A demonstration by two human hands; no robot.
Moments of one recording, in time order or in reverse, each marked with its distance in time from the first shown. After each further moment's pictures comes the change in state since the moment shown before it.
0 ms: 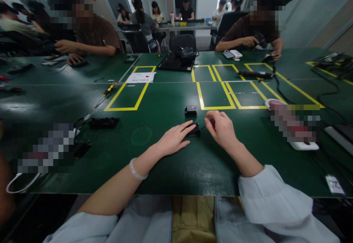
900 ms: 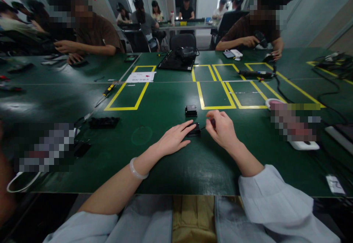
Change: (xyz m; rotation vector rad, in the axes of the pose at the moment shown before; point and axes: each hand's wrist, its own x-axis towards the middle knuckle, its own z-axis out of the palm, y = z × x) left_hand 0.000 -0.002 0.002 -0.011 0.013 0.010; right_hand 0.000 -0.002 -0.001 0.015 -0.022 0.010
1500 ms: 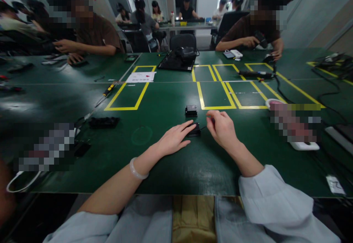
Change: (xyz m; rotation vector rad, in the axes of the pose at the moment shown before) left_hand 0.000 0.001 -0.001 0.013 -0.007 -0.005; right_hand 0.000 0.002 0.002 -0.055 0.034 -0.044
